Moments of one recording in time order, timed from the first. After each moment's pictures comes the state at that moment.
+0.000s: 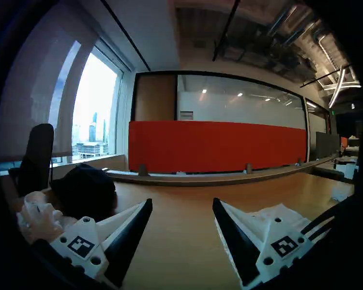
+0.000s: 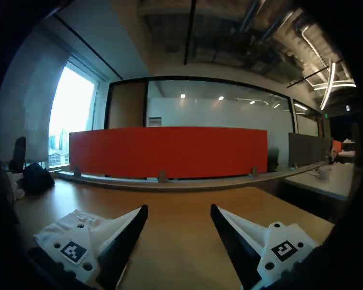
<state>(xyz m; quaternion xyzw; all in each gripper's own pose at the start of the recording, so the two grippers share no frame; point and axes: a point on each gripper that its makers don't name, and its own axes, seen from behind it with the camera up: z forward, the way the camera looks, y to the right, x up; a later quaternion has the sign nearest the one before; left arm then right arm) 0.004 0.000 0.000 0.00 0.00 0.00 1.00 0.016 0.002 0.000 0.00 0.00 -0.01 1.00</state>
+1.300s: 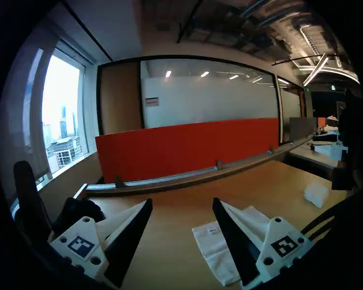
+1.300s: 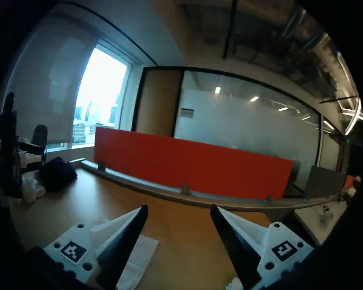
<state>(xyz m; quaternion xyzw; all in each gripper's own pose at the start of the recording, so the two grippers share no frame) 0.126 0.047 0.000 -0.12 -0.09 0.06 0.99 0.149 -0.051 -0.001 0.12 -0.07 -0.09 0.99</state>
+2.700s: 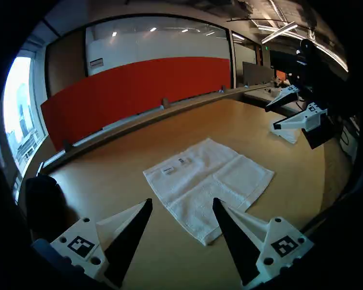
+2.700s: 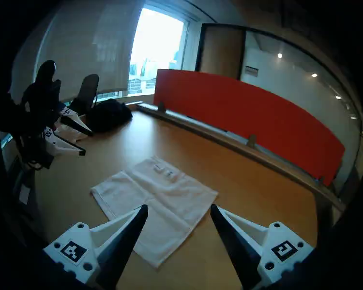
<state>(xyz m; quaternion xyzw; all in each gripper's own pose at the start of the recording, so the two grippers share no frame) -0.046 0.104 -0.045 -0.28 -0.25 0.14 0.91 -0.009 -0.123 -0.047 0.30 -0.24 -0.15 0.91</state>
